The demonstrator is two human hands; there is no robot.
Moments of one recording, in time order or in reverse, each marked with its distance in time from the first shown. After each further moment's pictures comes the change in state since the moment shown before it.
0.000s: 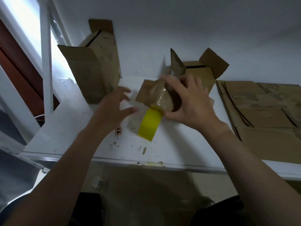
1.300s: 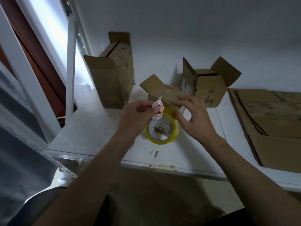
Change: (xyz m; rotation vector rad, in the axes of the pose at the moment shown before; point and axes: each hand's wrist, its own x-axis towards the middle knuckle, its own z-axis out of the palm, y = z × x) left_hand -0.028 0.056 0.004 -0.603 0.126 -0.263; right_hand -0.016 -0.001 0.046 0.397 0.061 0.105
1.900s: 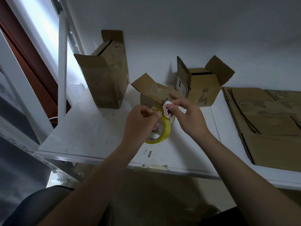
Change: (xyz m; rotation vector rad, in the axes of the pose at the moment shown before) left_hand -0.005 -0.017 0.038 0.086 0.045 -0.114; right_hand 0.007 -0.010 -0.006 0.387 -0.055 0.274
